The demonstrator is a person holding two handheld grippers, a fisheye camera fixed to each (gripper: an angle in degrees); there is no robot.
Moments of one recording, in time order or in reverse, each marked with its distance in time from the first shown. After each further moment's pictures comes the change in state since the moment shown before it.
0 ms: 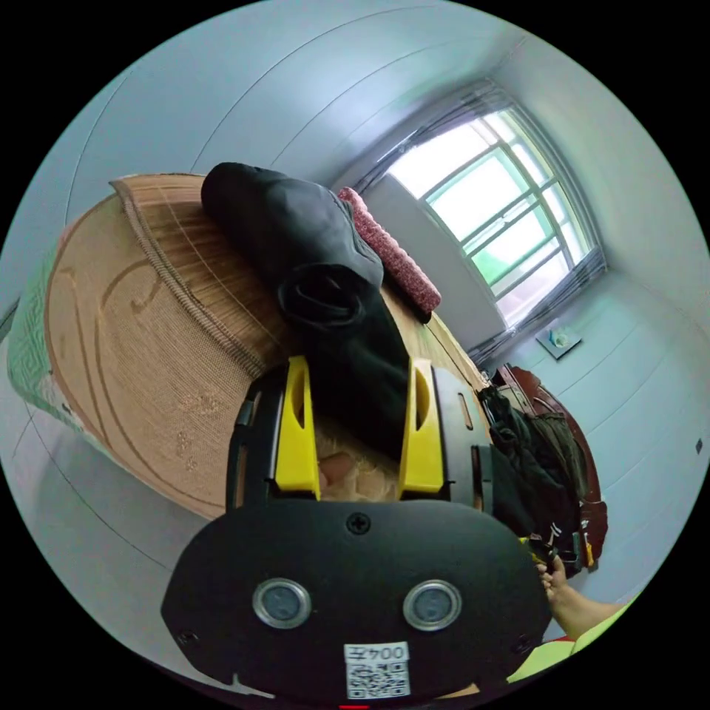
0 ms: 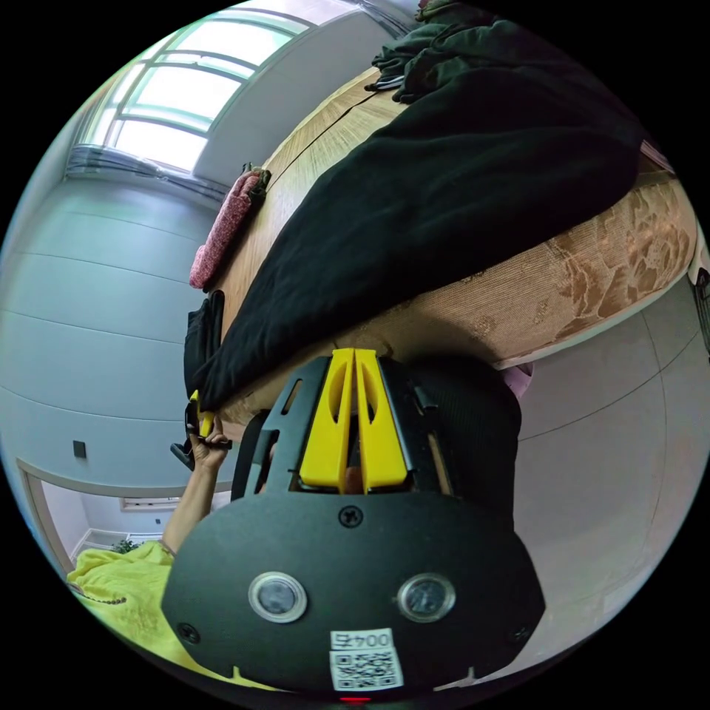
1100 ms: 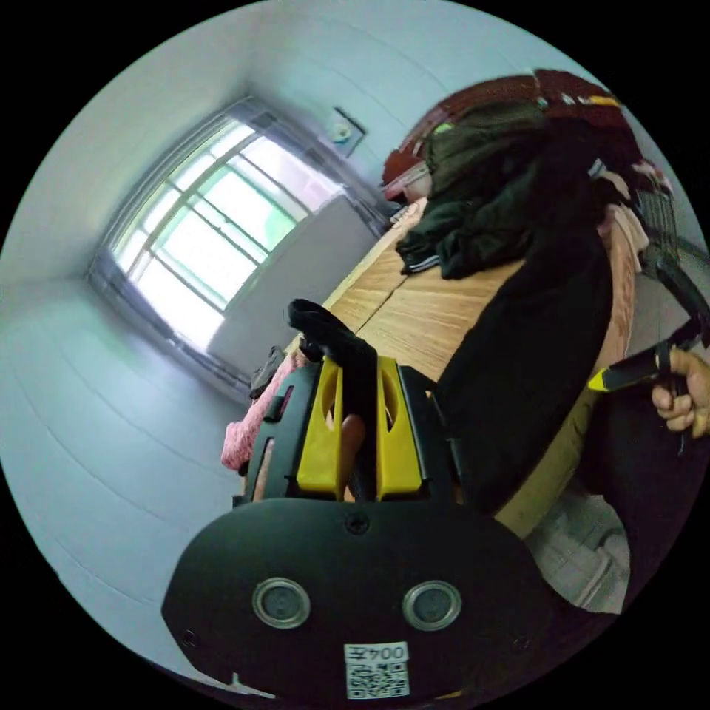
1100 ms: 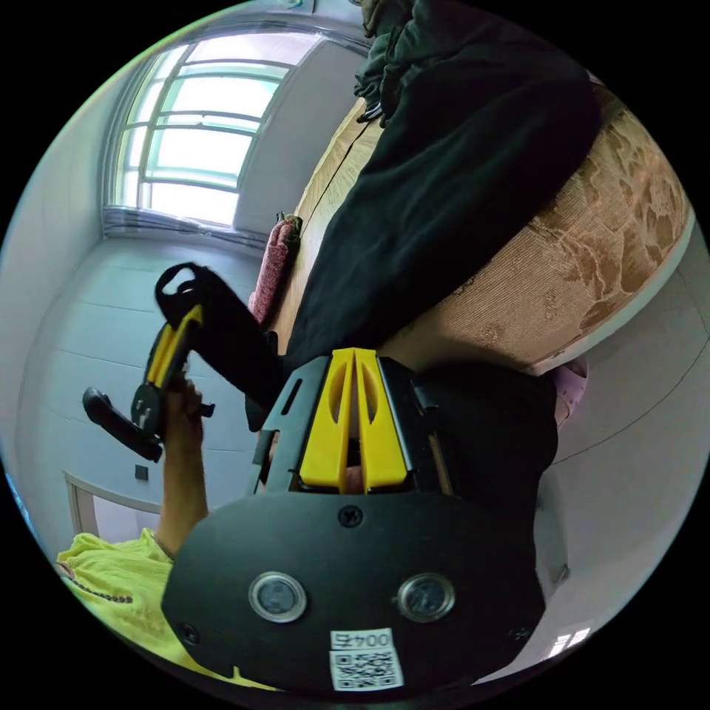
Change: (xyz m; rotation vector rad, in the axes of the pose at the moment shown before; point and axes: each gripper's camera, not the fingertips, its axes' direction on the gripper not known) left arm 0.709 0.232 0.147 -0.042 -0.327 1.698; right arm 0.040 0.009 -0.016 0.124 -0.282 0.089
